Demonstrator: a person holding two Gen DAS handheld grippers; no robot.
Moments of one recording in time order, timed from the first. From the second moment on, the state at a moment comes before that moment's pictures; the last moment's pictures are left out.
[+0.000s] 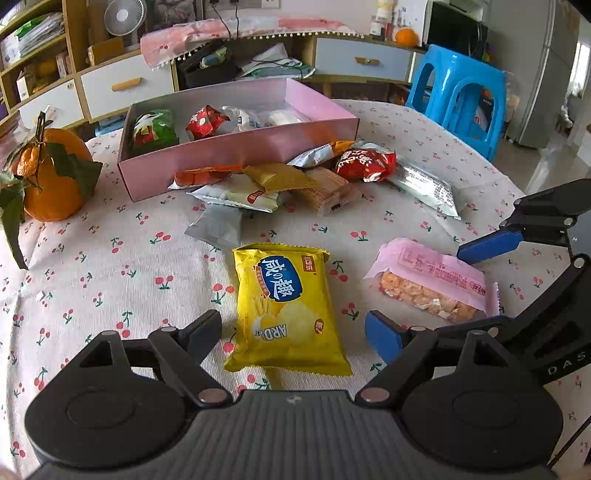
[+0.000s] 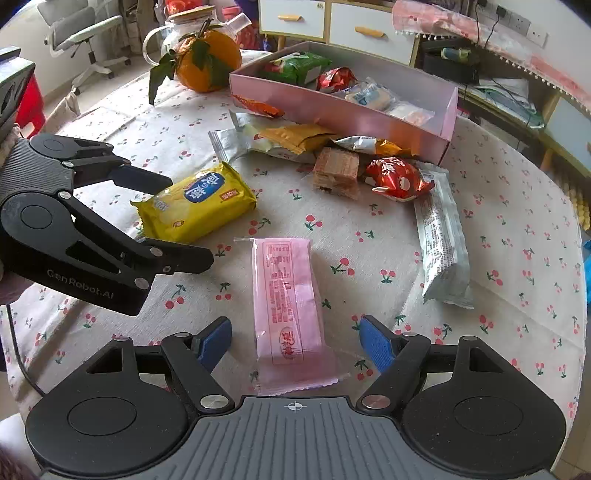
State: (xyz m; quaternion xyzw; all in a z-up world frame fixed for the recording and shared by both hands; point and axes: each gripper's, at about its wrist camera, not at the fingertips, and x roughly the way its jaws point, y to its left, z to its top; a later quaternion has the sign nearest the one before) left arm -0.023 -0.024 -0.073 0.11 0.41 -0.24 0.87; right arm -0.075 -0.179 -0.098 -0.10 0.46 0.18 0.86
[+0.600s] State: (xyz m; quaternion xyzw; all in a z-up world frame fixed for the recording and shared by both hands) left arm -0.018 -0.020 -0.069 0.10 0.42 -0.25 0.86; right arm -0.069 -0.167 -0.095 -0.12 0.45 0.18 0.87
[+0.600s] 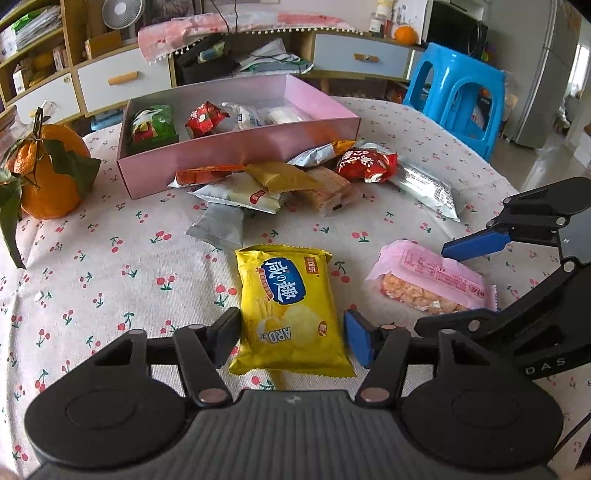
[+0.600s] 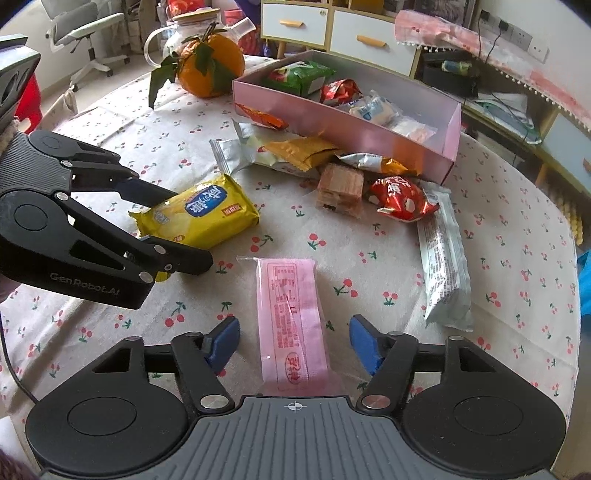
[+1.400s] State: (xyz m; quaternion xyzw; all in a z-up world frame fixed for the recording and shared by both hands) left arm -0.008 -0.010 -0.043 0.04 0.45 -0.25 0.86; right arm -0.058 -0.190 -0.056 0.01 0.44 0.16 0.88
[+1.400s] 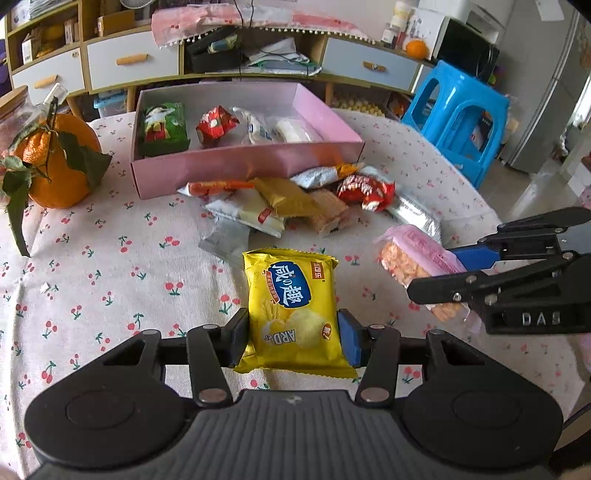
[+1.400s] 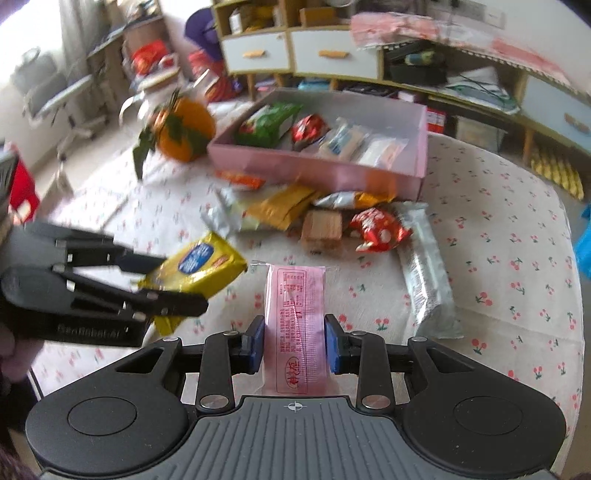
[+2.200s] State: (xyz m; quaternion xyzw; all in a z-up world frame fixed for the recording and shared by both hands) left arm 0.091 -0.019 0.004 0.00 0.41 -0.19 0.89; right arm 0.054 -0.241 -0.025 0.27 0.37 0.08 0.89
